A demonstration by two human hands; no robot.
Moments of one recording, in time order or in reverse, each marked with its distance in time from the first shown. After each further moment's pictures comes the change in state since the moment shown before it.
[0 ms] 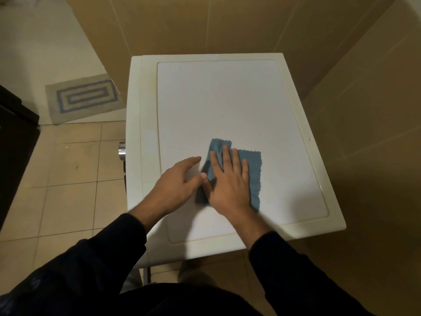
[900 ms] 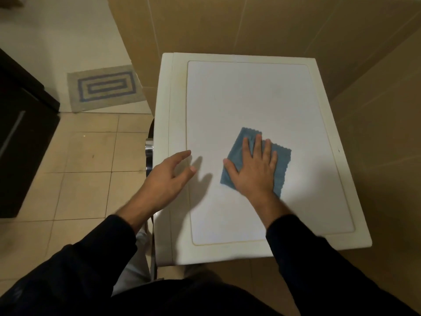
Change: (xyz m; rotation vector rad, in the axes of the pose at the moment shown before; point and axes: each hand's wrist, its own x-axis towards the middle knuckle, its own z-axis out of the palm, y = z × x) left_hand -0.008 -0.056 -0.053 -0.168 0.109 -0.071; right_hand 0.049 -0.007 -0.008 -0.059 0.004 0.136
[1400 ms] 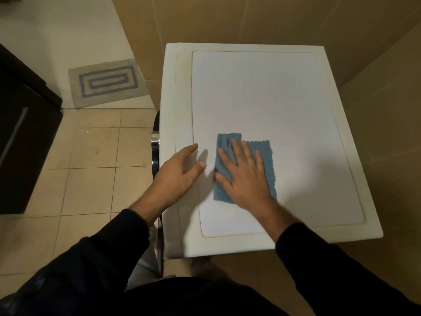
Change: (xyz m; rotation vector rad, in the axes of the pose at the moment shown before) left_hand -0.002 -0.005 0.006 0.009 0.010 0.016; right_hand -0.039 -0.020 0.009 0.026 -0.006 -0.334
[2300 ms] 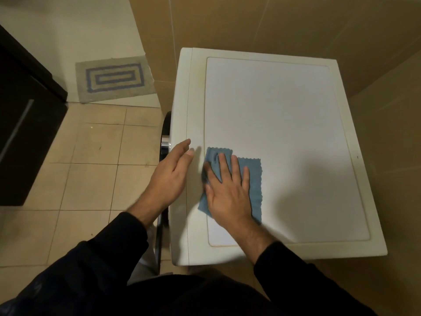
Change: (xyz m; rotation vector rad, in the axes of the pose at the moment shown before) left_hand 0.003 0.000 -0.027 -0.168 0.129 -0.052; right_hand 0.002 -0.069 0.010 -0.005 -0.041 0.045
